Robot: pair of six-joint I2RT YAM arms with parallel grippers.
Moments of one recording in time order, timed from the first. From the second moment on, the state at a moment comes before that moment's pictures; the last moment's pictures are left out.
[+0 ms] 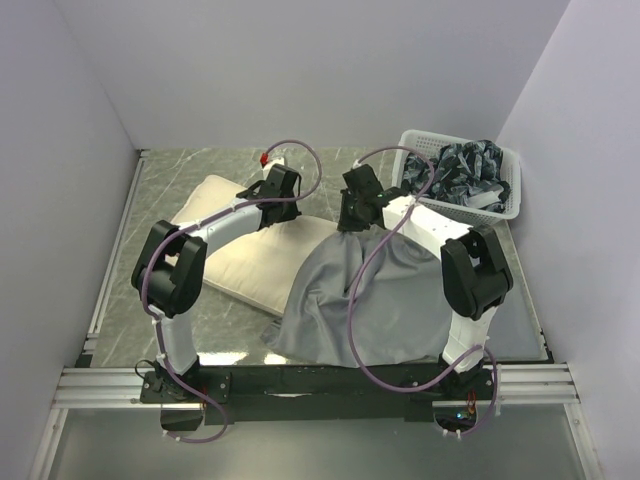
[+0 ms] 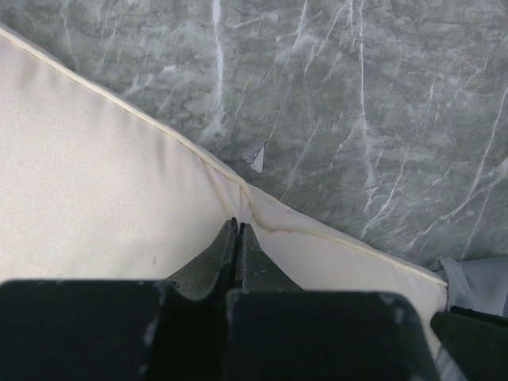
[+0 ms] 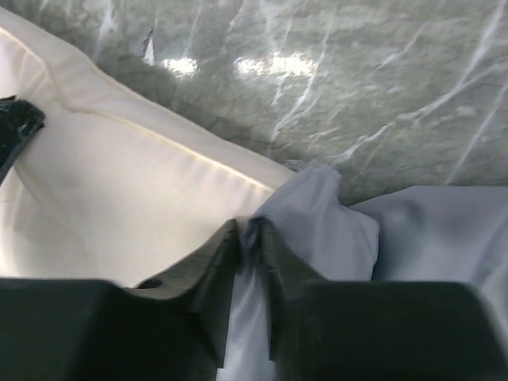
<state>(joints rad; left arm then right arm) -0.53 1.89 1.37 -0.27 -0.25 -0.63 0.52 1.84 1.37 -0.45 0.02 0.58</state>
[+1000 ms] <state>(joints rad) -0.54 1.71 1.23 -0.23 -0.17 -0.73 0.70 2.04 2.15 -0.82 0.20 0.52</state>
